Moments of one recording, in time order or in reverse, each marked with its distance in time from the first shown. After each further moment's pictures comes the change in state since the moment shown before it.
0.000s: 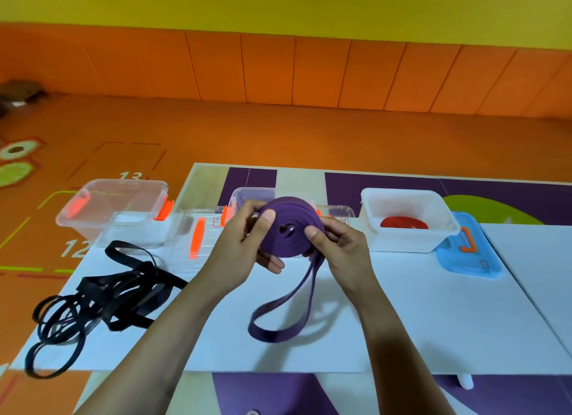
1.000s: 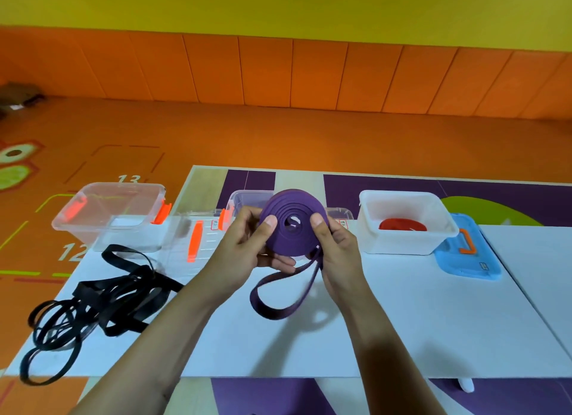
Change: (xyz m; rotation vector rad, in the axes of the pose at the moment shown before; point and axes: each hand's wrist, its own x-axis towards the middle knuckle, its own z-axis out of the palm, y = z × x) left_hand 0.006 -0.008 0.006 -0.211 -0.034 -0.093; right_hand 0.007 0.005 0.014 0.140 0.081 0.068
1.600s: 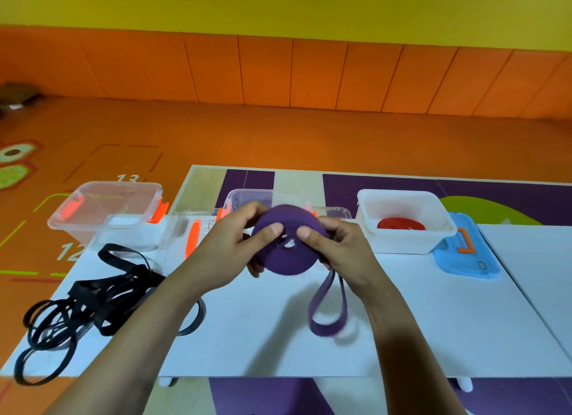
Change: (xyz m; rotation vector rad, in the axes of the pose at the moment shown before) left_hand -0.001 0.020 -0.012 0.435 -0.119 0.118; right_hand 0.002 -0.025 -0.029 -0.272 -0.222 0.004
